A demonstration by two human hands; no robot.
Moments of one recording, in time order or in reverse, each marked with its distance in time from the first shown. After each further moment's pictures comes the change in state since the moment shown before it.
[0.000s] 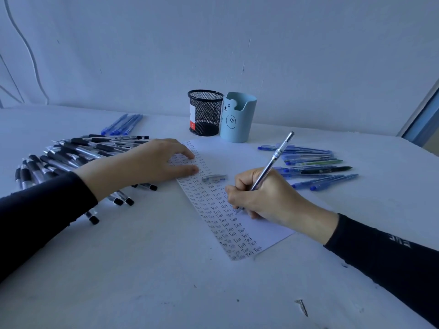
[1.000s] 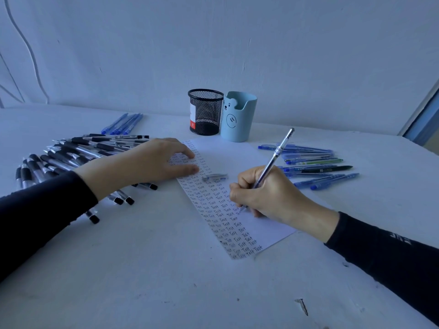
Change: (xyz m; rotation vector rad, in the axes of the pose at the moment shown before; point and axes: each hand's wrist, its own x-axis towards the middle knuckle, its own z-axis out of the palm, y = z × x) left_hand -0.001 0.000 -0.001 0.017 -0.014 0.003; right_hand -0.003 -0.006 -0.002 0.030 0.004 0.061
